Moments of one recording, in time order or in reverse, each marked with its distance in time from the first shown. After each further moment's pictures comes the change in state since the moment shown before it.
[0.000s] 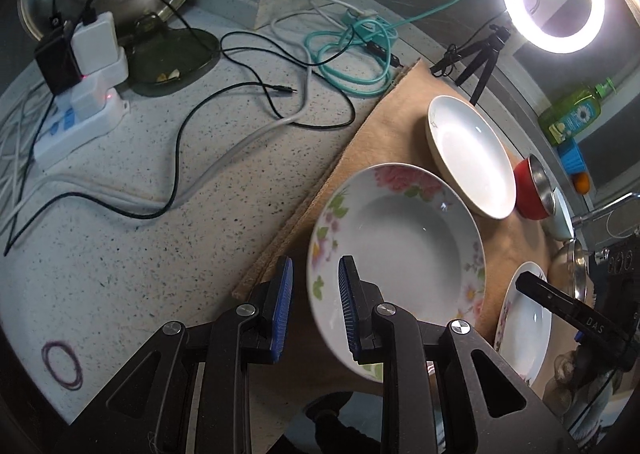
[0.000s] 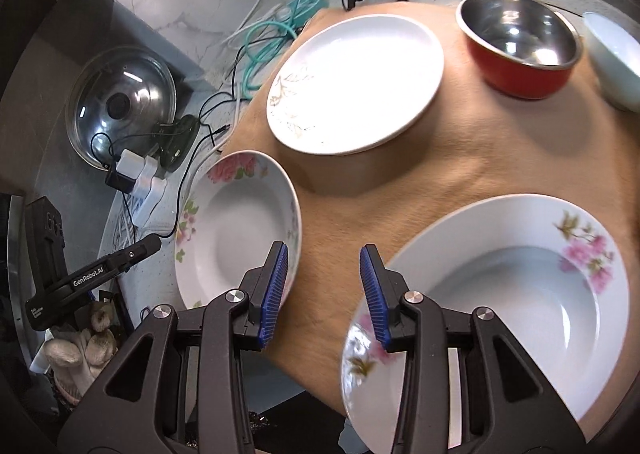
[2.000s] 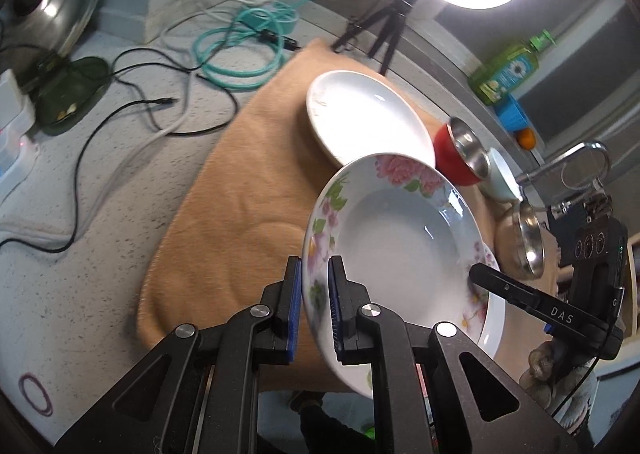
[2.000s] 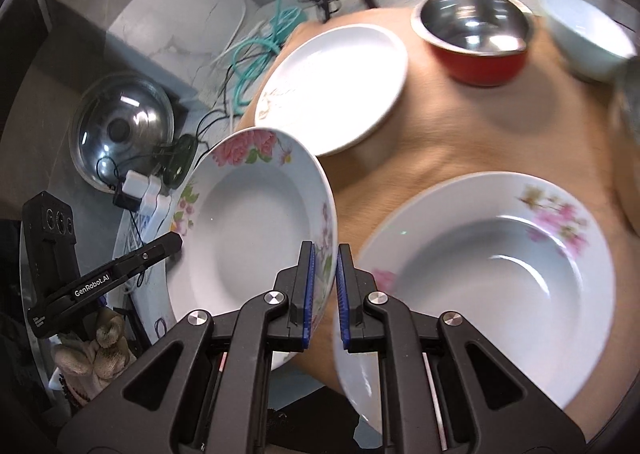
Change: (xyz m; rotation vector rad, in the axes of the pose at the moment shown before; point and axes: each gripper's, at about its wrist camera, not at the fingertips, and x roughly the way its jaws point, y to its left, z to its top) left arm 0.005 -0.081 0.001 0.181 0.052 -0.183; right arm -0.035 -0.023 -0.009 0.101 -0.035 -0.001
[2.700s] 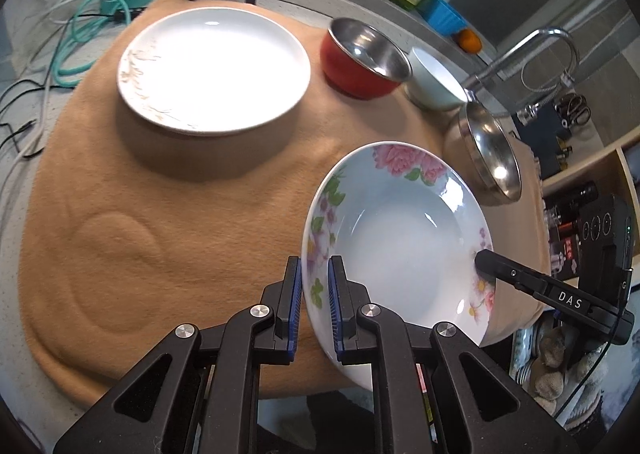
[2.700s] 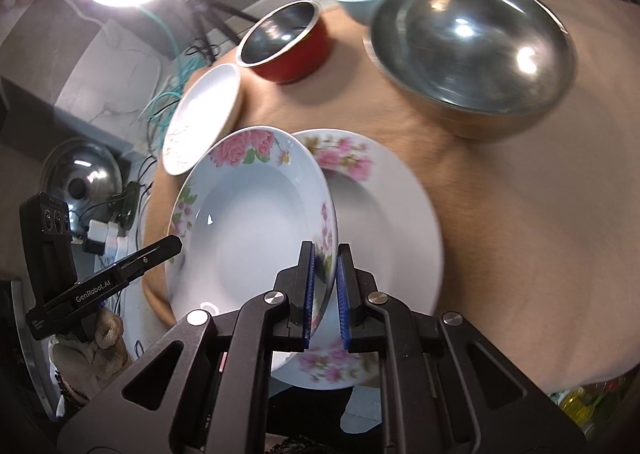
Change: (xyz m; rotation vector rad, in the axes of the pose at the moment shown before) left arm 0.064 -0.105 -0.024 0.255 0.175 -0.095; right arm -0.075 -0.103 -0.052 0.242 -0.083 -0.150
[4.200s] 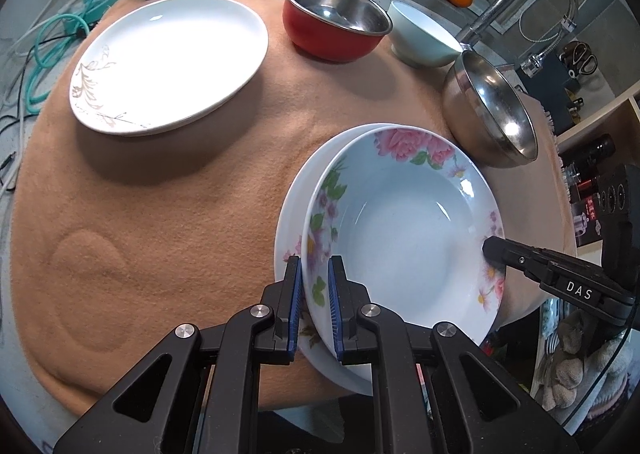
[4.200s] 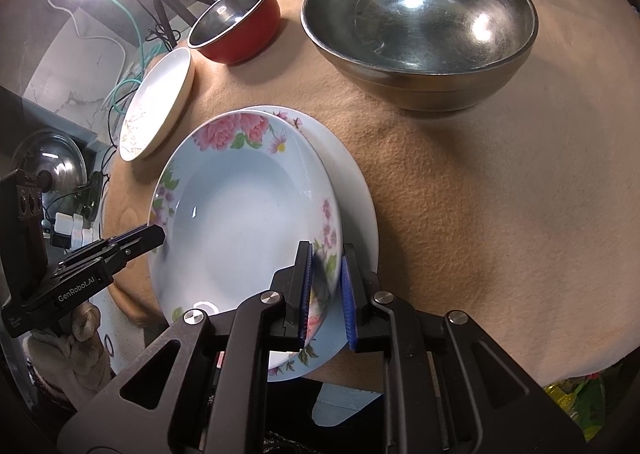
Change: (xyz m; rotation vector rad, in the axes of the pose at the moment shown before) left arm 0.032 -0.030 0.001 0.115 0.075 0.070; right arm 0.011 -0.017 -0.006 -0.007 0.047 -0.111
